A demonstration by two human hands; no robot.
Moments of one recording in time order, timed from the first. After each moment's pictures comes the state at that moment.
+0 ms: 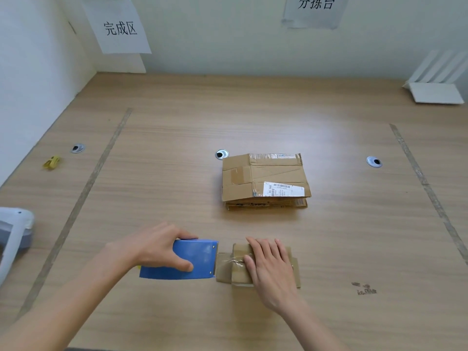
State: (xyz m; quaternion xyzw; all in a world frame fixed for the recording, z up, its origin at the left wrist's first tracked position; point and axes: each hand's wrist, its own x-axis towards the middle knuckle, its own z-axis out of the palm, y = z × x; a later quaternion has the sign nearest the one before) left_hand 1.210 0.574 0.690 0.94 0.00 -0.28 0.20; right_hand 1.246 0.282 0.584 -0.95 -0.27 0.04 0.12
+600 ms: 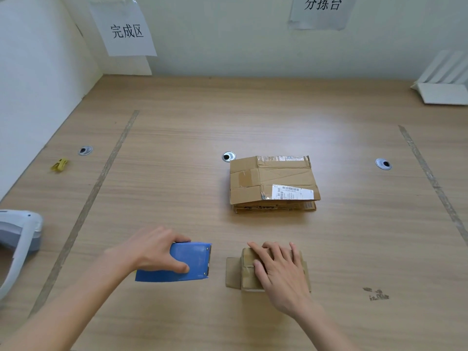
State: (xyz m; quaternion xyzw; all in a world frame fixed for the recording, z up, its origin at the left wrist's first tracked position) left_hand 1.205 0.601 0.682 0.95 0.01 -0.28 0.12; right_hand 1.248 0.283 0.601 -0.95 -0.26 0.13 0.10
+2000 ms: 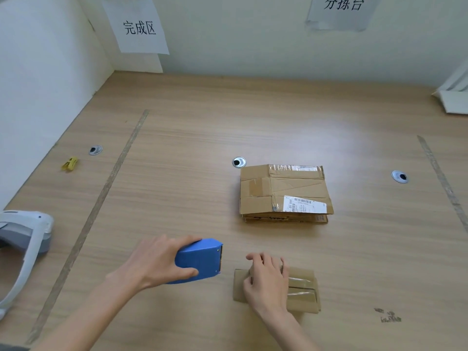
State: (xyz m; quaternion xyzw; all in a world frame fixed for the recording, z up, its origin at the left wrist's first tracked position) left_hand 1.199 0.605 0.690 0.98 0.05 -0.16 0.14; right_hand 1.247 0.354 0.594 -0.96 -0.15 0.15 0.16
